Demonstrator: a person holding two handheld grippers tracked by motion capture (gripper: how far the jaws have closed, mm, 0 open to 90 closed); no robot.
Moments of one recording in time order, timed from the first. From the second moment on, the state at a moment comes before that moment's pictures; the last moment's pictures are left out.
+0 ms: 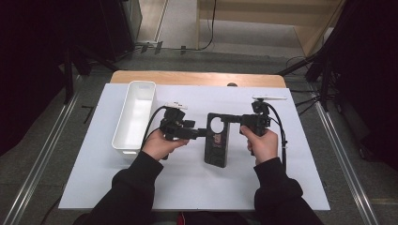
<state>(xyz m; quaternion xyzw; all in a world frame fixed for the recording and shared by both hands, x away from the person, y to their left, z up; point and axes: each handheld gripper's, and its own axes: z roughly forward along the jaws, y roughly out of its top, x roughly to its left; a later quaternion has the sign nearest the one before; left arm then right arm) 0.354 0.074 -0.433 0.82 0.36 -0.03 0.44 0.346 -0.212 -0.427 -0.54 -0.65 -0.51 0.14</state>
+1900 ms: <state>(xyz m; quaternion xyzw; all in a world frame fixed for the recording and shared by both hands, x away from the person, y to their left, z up) 0.365 0.068 -0.437 0.80 0.38 -0.07 0.46 0.333 -0.186 -0.423 -0.51 -0.67 -0.52 0.15</state>
